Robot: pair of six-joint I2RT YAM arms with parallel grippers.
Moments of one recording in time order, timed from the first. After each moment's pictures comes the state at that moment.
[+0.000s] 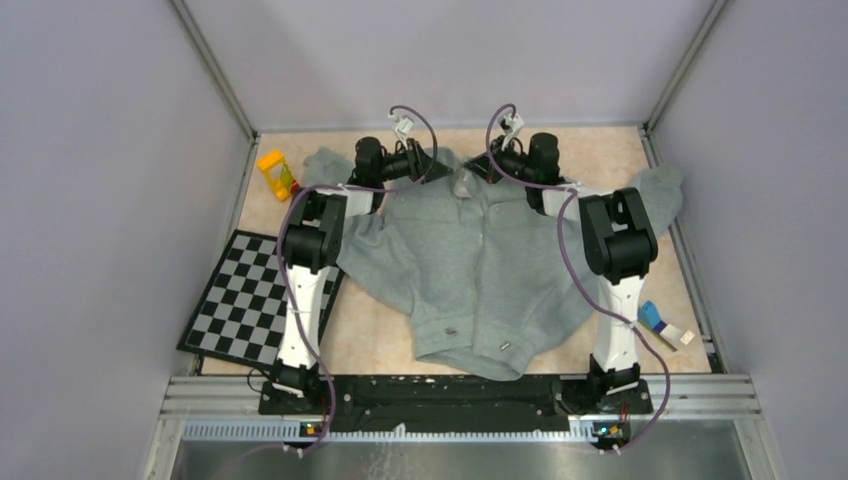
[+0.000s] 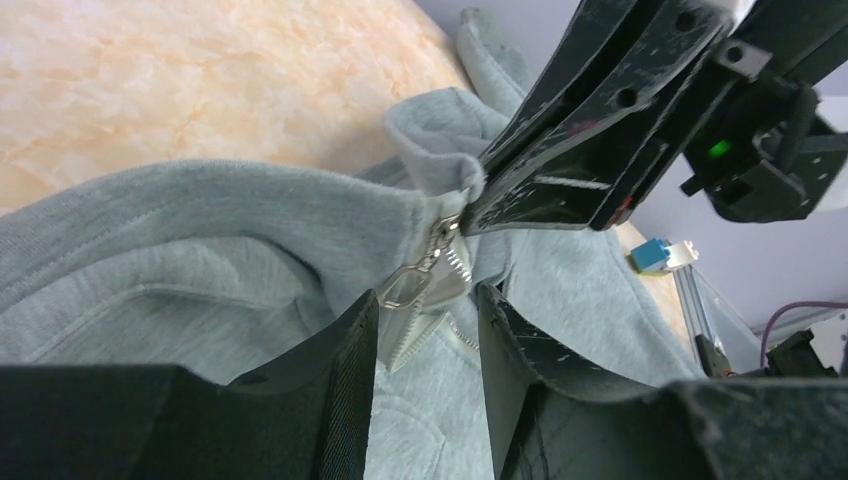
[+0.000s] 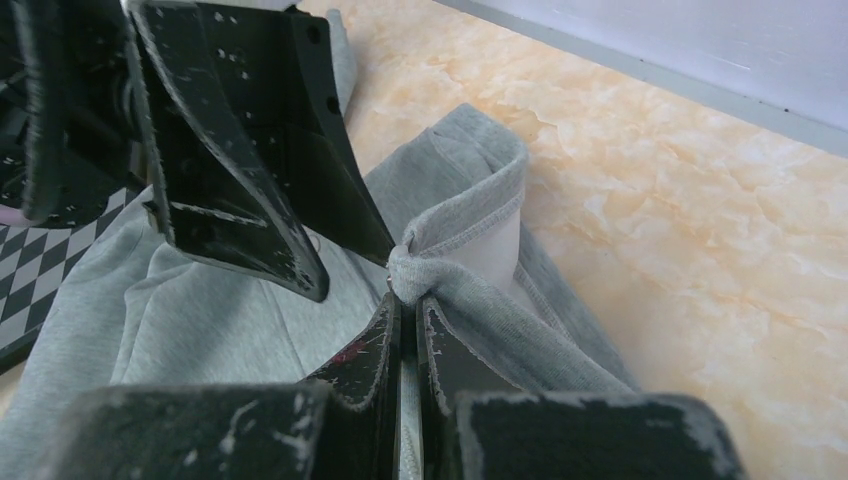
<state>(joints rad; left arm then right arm) -0.26 2.38 1.58 0.89 0.99 -0.72 0.25 2.13 1.35 0.67 -0.74 0.26</state>
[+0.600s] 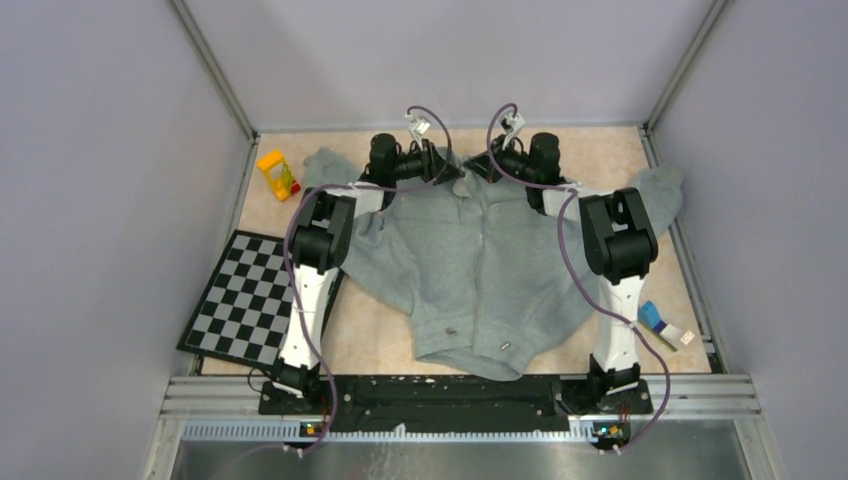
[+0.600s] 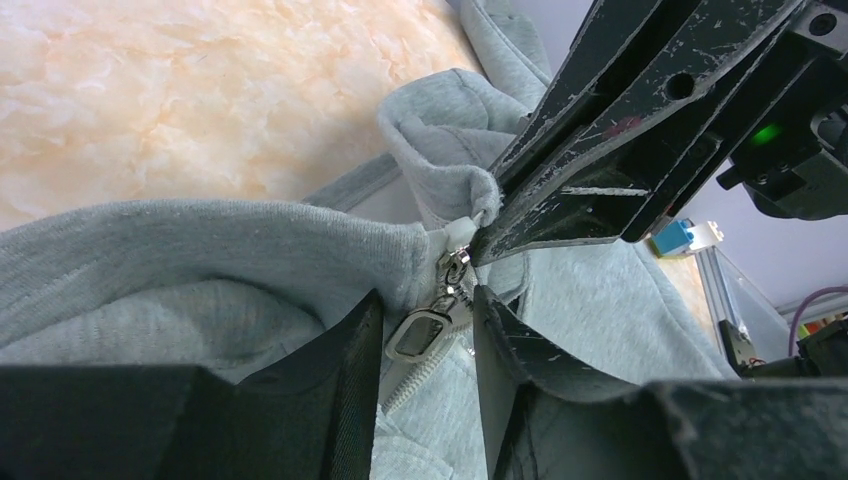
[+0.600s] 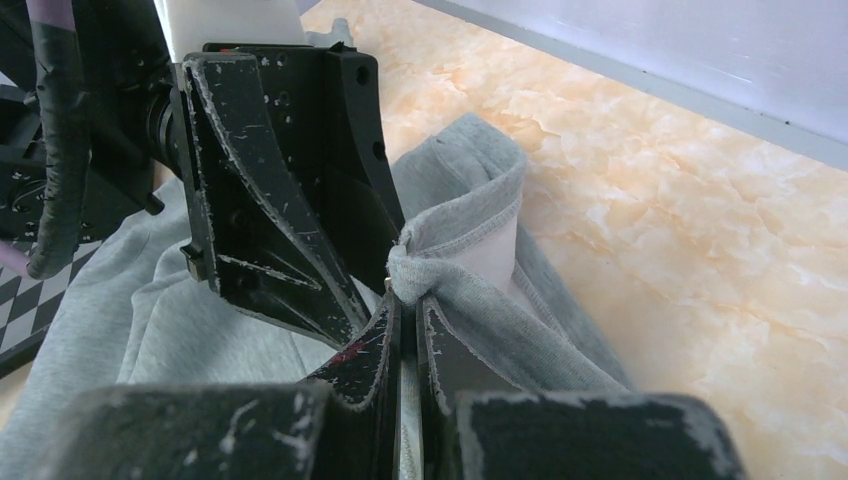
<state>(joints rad) -0.32 2.43 1.68 0.73 0.97 -0.61 0.25 2.13 1.35 0.70 -0.75 0.27</state>
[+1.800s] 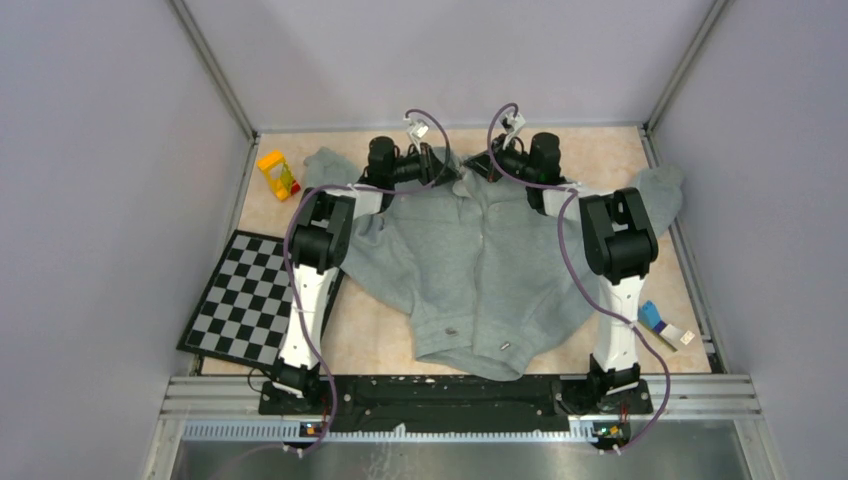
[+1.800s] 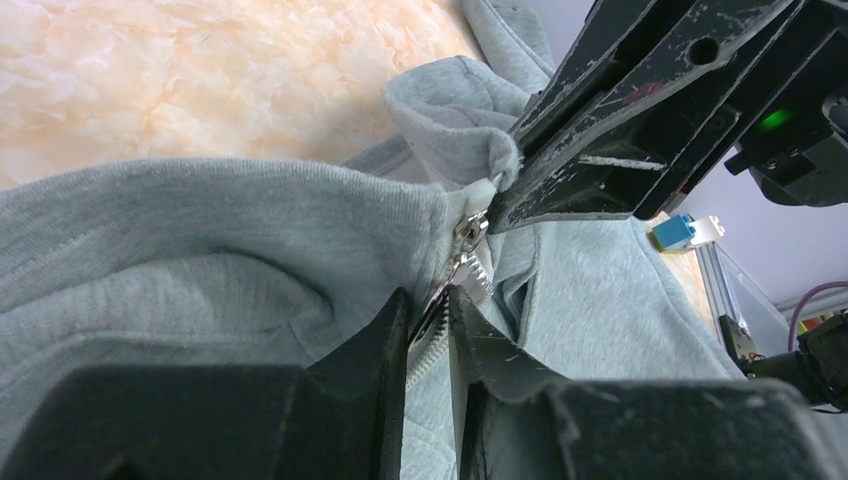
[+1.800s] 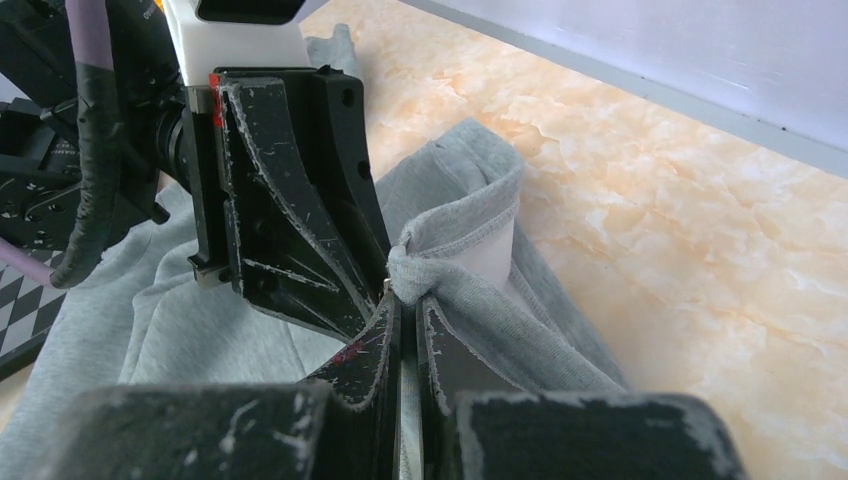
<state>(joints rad) -0.31 2.43 1.66 0.74 0.98 -0.60 0.25 2.13 1.35 0.71 -0.75 0.27</state>
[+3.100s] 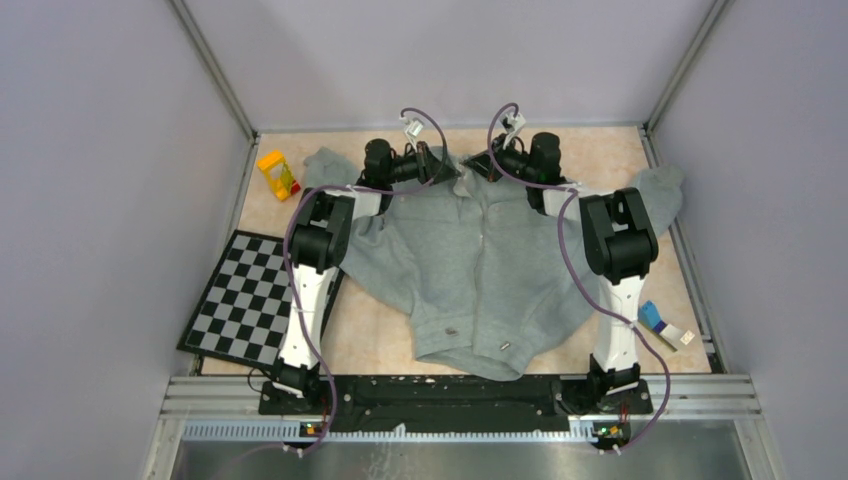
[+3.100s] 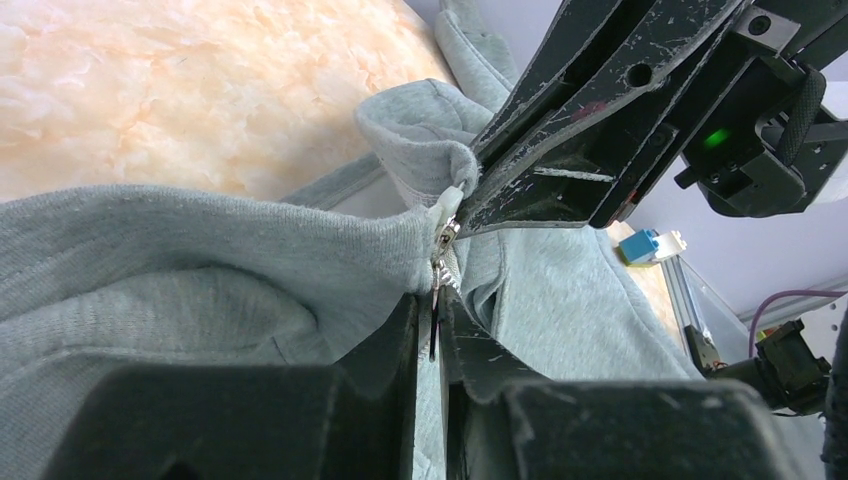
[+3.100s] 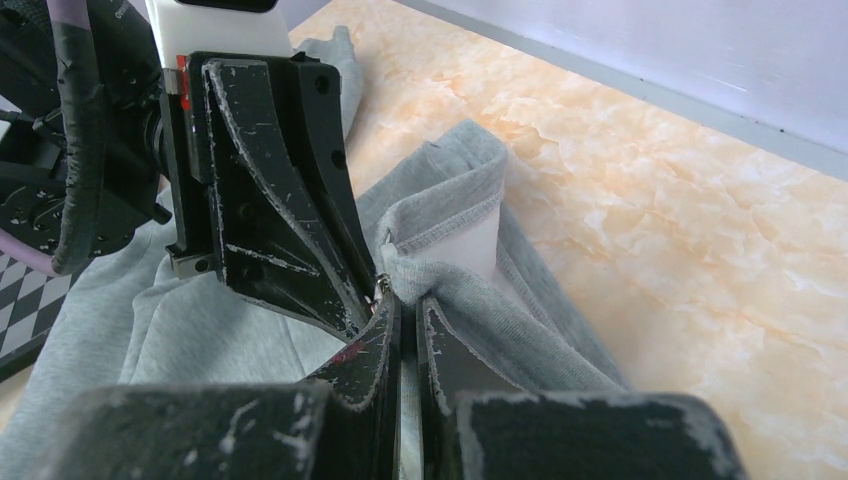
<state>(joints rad) -0.31 2.43 1.62 0.89 0.99 -0.73 0.25 2.13 1.35 0.71 -0.75 0.27</state>
